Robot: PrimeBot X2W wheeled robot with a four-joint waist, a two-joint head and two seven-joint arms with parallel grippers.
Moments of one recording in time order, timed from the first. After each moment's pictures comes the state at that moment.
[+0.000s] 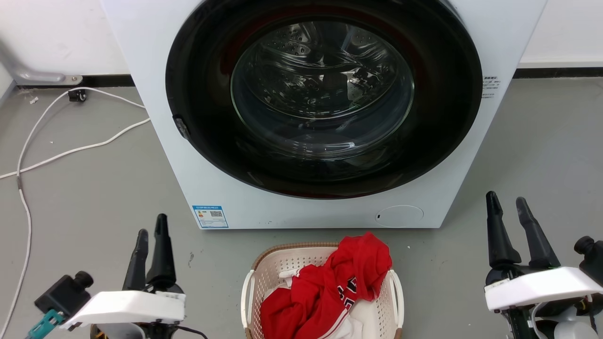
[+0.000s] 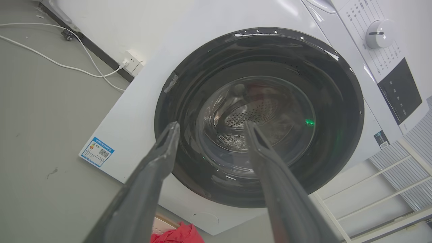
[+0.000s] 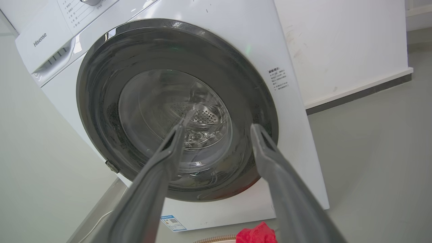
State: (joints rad) left arm 0.02 0.05 0.05 0.00 -0.87 -0.06 -0.10; right arm -0.03 -0.05 -0.04 0.01 0.50 0.13 -0.10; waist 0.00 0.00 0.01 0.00
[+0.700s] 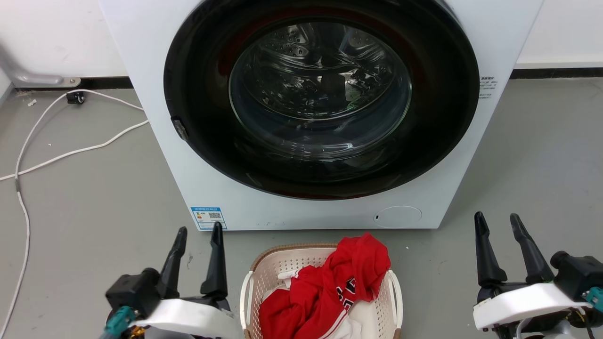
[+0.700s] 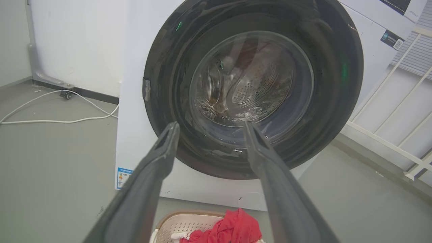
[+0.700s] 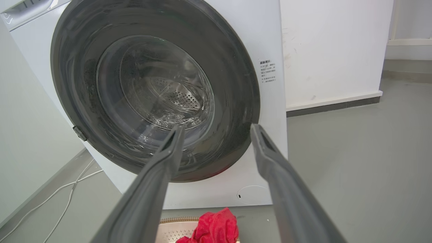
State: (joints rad) left arm 0.04 0.06 -0.13 -0.04 -0.41 0.00 -0.16; right arm 0.00 -0.05 -0.02 0.06 0.28 0.13 -0.16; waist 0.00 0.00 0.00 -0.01
